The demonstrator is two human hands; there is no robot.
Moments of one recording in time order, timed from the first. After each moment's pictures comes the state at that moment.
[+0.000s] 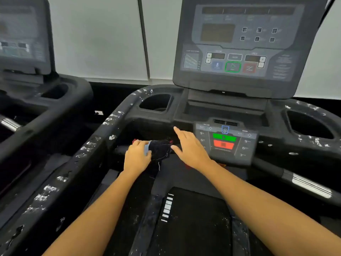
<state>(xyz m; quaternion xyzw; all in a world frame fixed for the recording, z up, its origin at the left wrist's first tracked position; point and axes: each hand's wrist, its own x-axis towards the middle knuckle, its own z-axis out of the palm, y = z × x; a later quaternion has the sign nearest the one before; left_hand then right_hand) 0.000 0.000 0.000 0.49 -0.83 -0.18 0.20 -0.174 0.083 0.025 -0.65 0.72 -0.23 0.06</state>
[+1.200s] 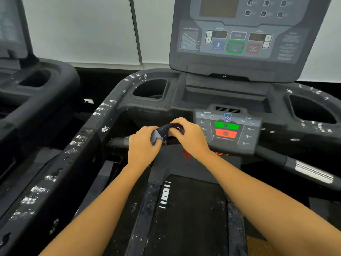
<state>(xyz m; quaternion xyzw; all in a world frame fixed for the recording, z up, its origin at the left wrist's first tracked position) -0.020 0.005 0.009 0.39 -0.85 -0.16 0.33 -0.172 0.070 0.019 -0.56 0.71 -0.42 0.09</state>
